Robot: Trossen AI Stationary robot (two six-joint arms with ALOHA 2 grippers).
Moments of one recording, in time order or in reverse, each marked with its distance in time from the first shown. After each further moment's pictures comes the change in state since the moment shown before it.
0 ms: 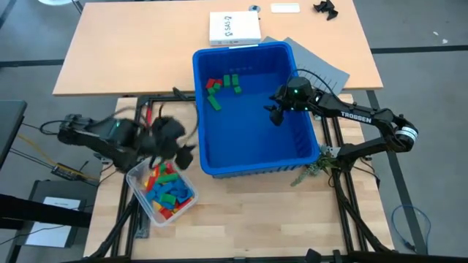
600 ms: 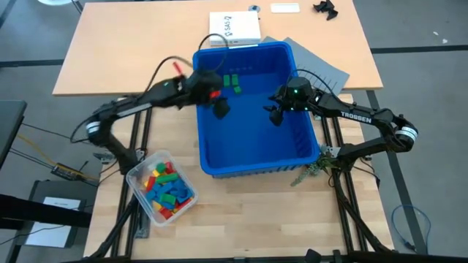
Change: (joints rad) left arm 0.646 0.361 0.164 0.456 0.289 0.694; right arm 0.001 0.000 0.000 0.001 -0.015 0.010
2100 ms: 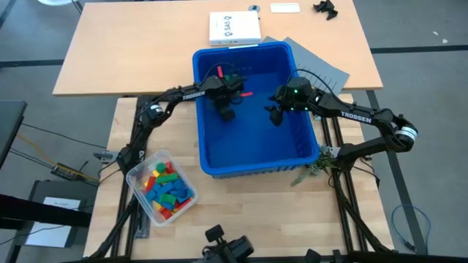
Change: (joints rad) left arm 0.198 0.710 0.337 -0.297 0.056 0.202; right arm 0.000 0.000 0.000 0.000 0.000 0.009
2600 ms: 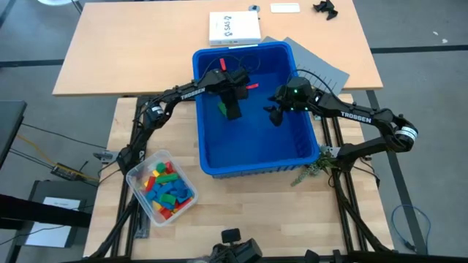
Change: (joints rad) left arm -0.032 0.001 0.218 -0.097 0.207 0.233; right arm 0.000 0.000 -0.001 -0.001 -0.025 0.001
